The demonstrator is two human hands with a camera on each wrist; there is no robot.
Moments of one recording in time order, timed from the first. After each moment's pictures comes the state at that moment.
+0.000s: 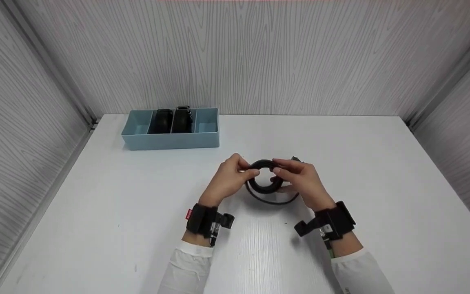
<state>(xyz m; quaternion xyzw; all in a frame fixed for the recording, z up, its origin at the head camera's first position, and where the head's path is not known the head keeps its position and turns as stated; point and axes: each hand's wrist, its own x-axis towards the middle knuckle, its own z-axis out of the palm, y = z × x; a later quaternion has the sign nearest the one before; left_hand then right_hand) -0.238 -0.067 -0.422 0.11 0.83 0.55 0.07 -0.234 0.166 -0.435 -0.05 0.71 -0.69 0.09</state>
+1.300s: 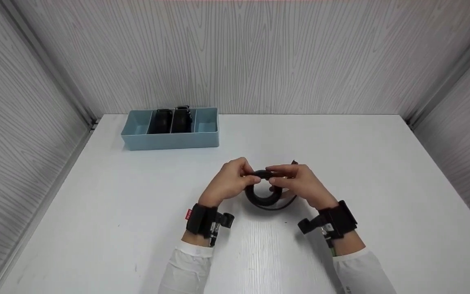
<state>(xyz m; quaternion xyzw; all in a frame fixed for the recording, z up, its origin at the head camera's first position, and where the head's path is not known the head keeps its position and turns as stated) -0.234 -0.068 -0.418 0.16 0.84 0.52 0.09 -0.233 0.172 -0.430 -0.10 0.78 -0.59 0.15</state>
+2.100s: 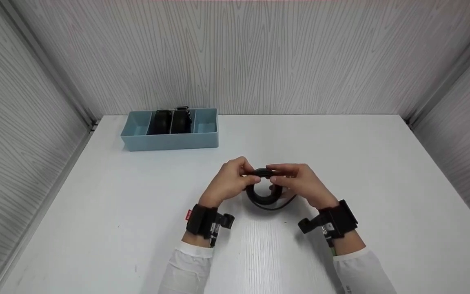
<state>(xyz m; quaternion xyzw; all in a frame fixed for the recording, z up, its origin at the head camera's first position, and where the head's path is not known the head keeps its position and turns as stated) -0.235 -0.066 -0.419 0.15 0.82 0.54 0.09 -0.235 0.174 -0.431 -0.11 0.77 -0.61 0.15</state>
